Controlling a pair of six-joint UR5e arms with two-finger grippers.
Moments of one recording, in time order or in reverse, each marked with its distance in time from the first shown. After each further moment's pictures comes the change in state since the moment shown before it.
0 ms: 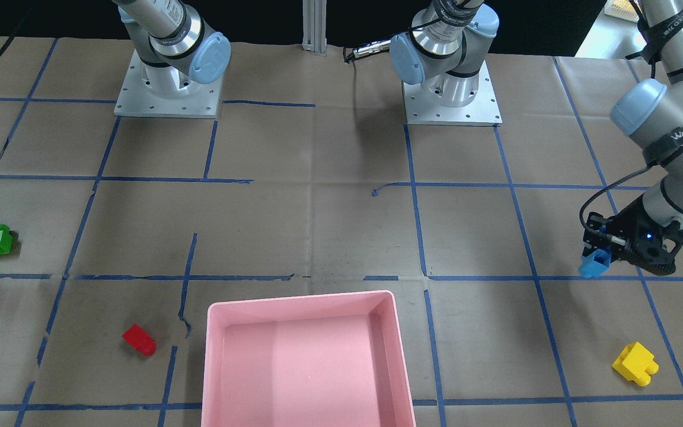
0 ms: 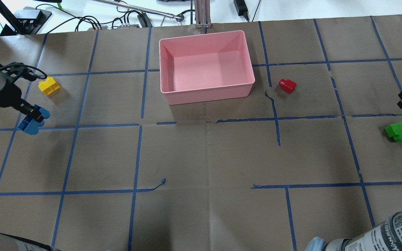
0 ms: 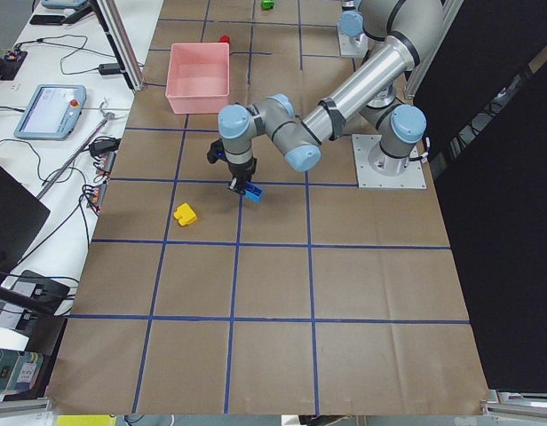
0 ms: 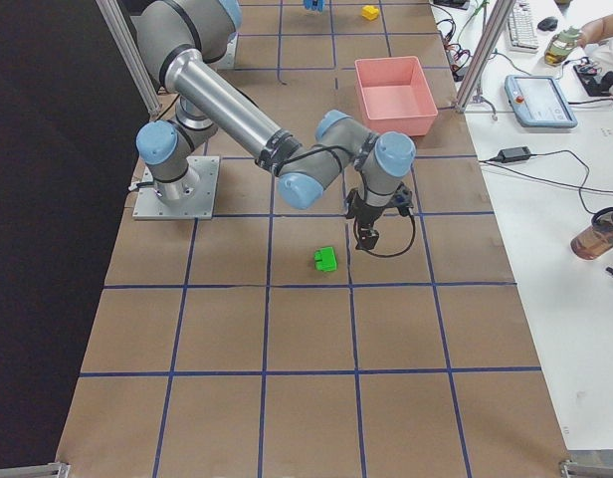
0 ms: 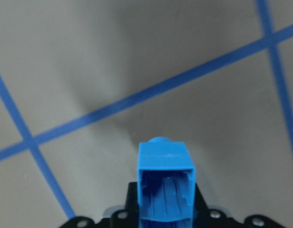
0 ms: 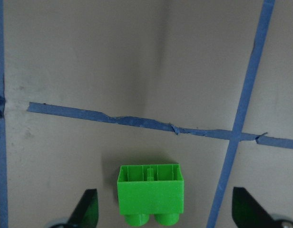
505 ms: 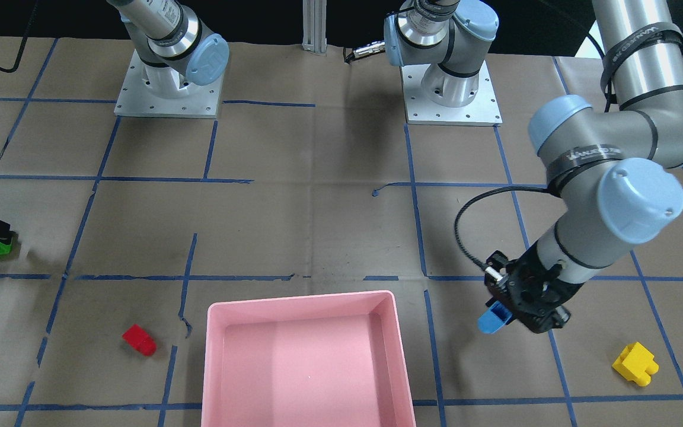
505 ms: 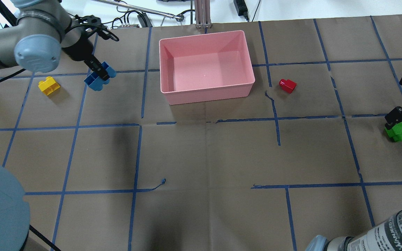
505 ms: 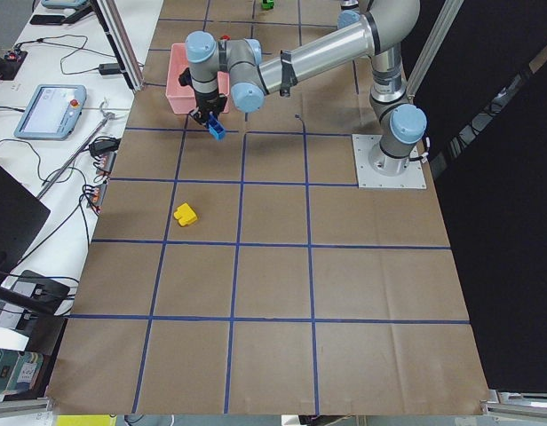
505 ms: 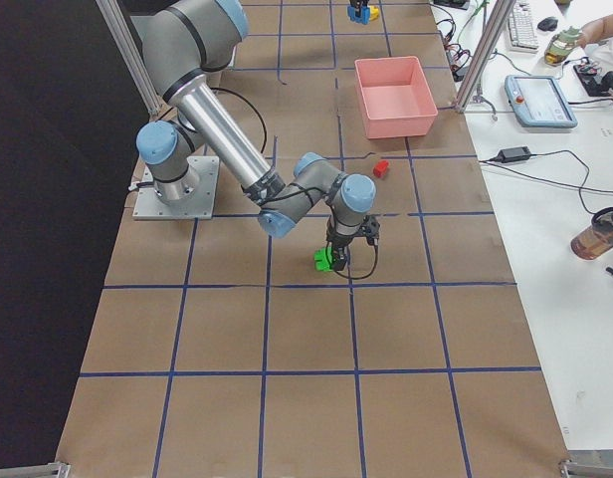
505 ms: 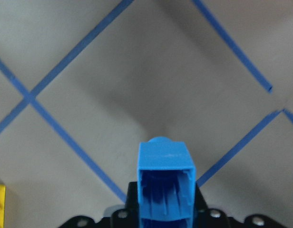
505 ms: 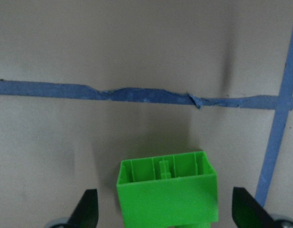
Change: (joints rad) left arm -0.371 -0.141 0.275 -0.054 -0.068 -0.108; right arm -0.036 0.007 0.154 -0.156 -0.016 0.049
